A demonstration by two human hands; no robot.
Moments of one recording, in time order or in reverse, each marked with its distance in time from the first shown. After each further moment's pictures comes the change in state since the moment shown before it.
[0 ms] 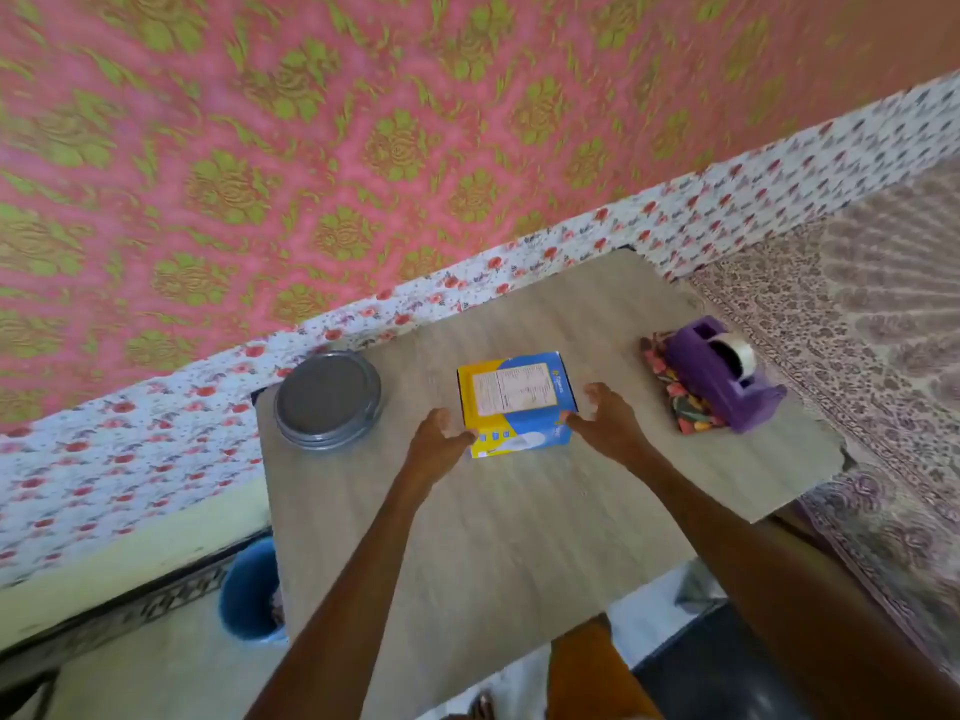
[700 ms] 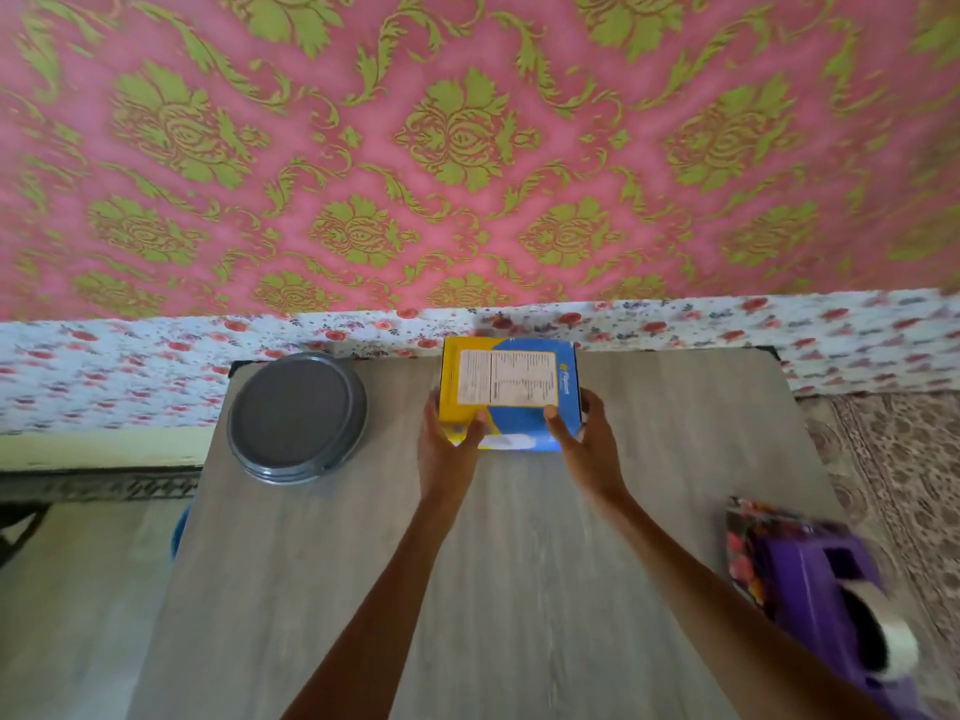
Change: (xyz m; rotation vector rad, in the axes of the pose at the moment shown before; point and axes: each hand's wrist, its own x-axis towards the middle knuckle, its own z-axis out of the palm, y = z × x) left_hand 0.163 0.055 0.051 -0.397 0.590 -0.064; right_hand 0.208 -0.062 0.040 0.350 -0.192 -0.245
